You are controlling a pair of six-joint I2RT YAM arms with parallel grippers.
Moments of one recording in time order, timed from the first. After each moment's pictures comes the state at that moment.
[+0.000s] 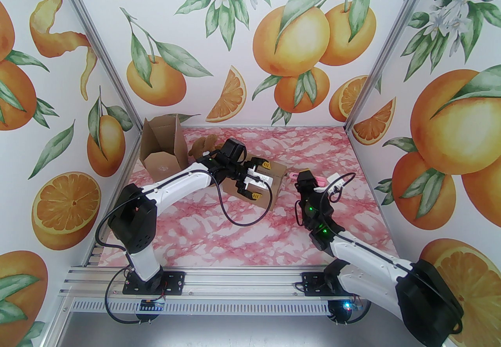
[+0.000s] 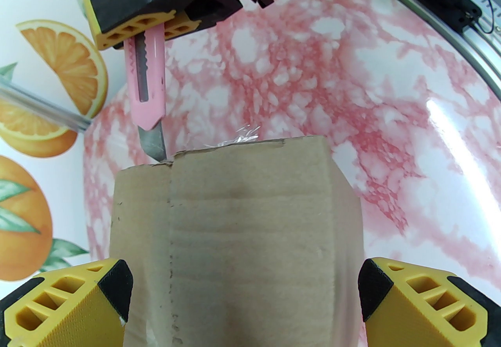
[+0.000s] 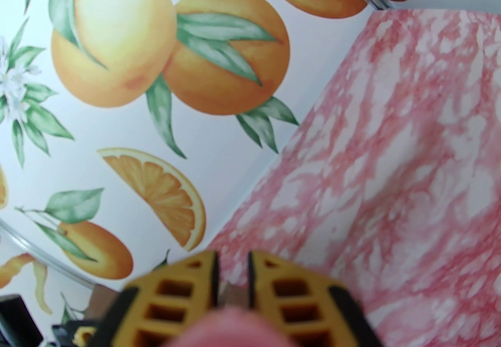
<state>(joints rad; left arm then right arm) -0.70 1.79 1.40 -0.39 0.63 1.24 0.55 0.99 0.30 0.70 0.67 1.00</state>
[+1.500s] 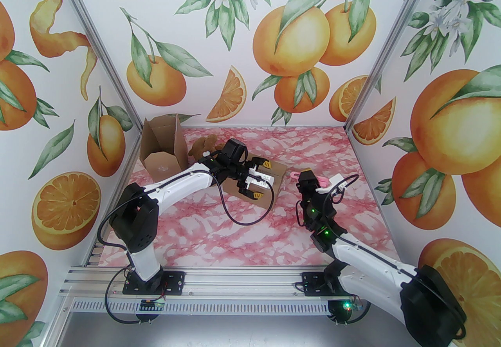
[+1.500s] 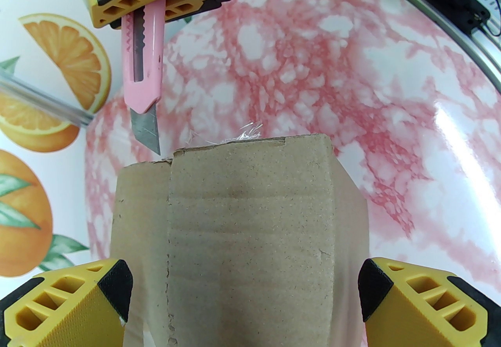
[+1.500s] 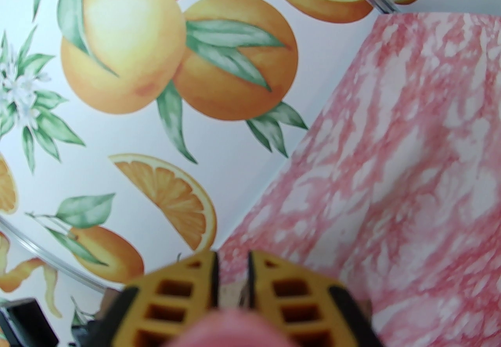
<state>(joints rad) -0.70 1.80 1.40 -0.36 0.61 1.21 0.55 0.99 0.30 0.71 0.67 1.00</state>
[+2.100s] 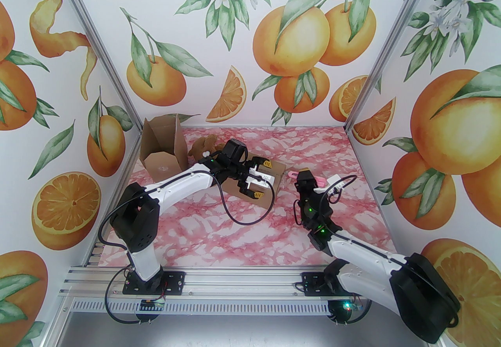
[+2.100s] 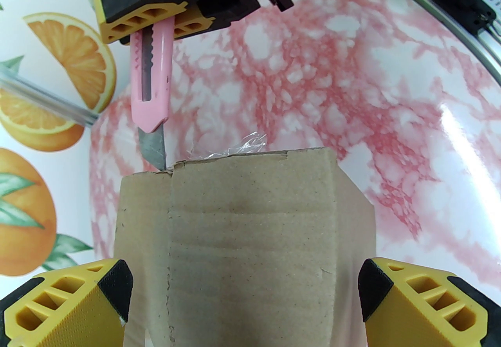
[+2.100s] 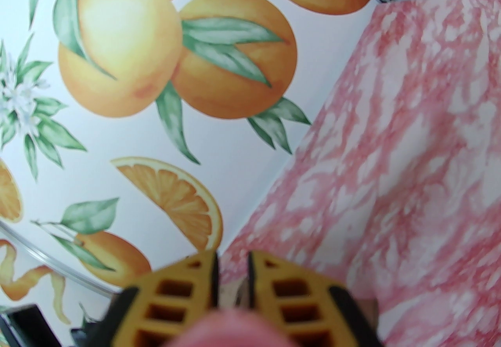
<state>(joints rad) -0.71 1.80 1.38 -0.31 0.60 1.19 0.55 1.08 0.27 0.83 0.67 1.07</state>
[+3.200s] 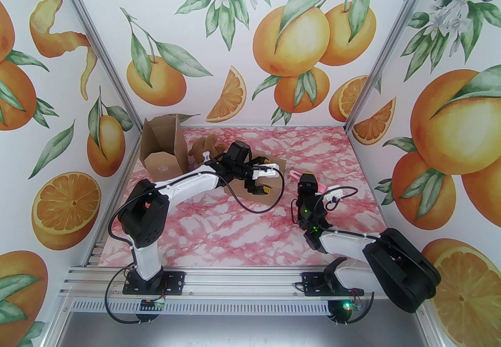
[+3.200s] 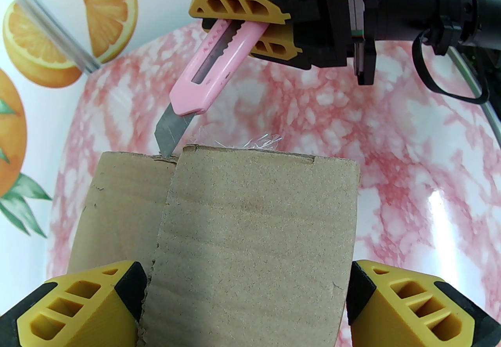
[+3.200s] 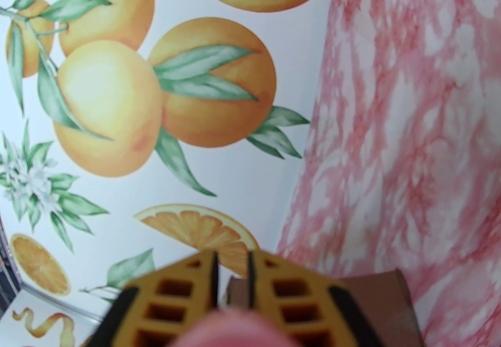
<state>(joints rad) -0.72 1.87 1.38 -0.18 0.55 0.80 0.54 1.32 0.23 1.11 0.75 1.39</state>
